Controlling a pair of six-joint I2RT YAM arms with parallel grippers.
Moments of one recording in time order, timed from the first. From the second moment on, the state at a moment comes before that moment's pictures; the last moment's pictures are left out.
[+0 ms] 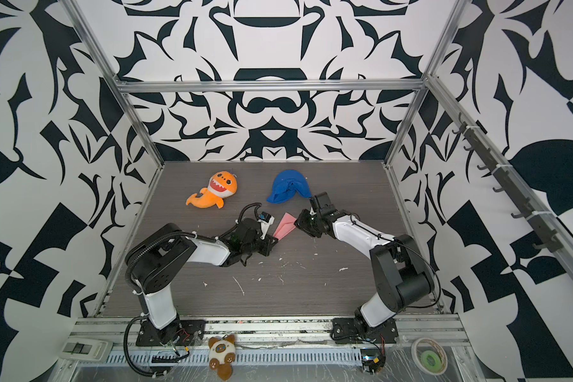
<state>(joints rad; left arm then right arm) -0.76 1.86 0.74 0.47 0.20 -0.39 0.40 1.57 0.93 -0.29 -0.28 0.83</state>
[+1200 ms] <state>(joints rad) -0.74 1.88 0.84 0.30 0.28 -0.58 0.45 1.86 1.00 -0.04 -0.63 0.55</state>
